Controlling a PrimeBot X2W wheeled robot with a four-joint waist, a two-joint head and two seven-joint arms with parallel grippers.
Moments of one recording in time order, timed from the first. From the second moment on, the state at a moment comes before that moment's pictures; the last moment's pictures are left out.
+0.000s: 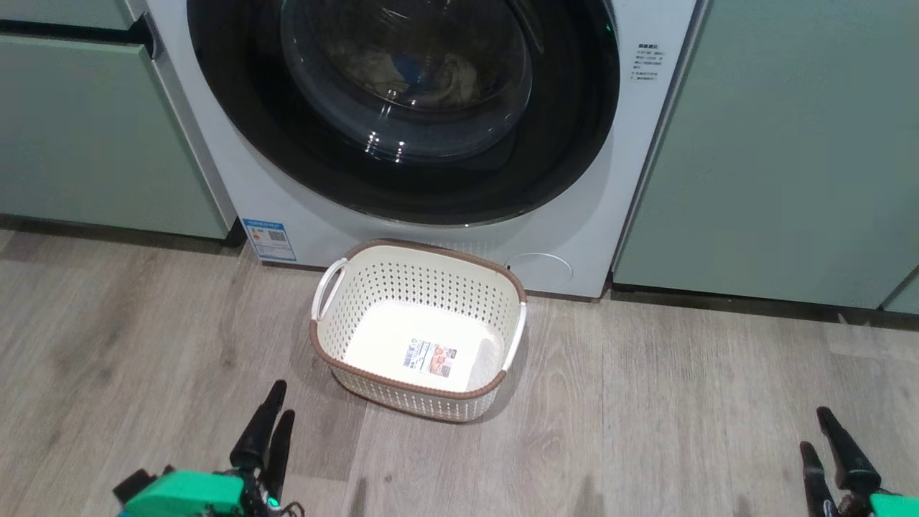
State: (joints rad) left arm 0.03 0.03 0.06 0.36 -1.62 -0.12 0.10; right arm 0.03 -0.03 -0.12 0.36 1.62 0.13 0.10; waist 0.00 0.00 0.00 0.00
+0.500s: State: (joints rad) left arm 0.02 0.03 0.05 0.33 -1.61 -0.12 0.07; right arm 0.03 -0.03 -0.11 0.34 1.61 0.13 0.08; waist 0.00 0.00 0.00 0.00
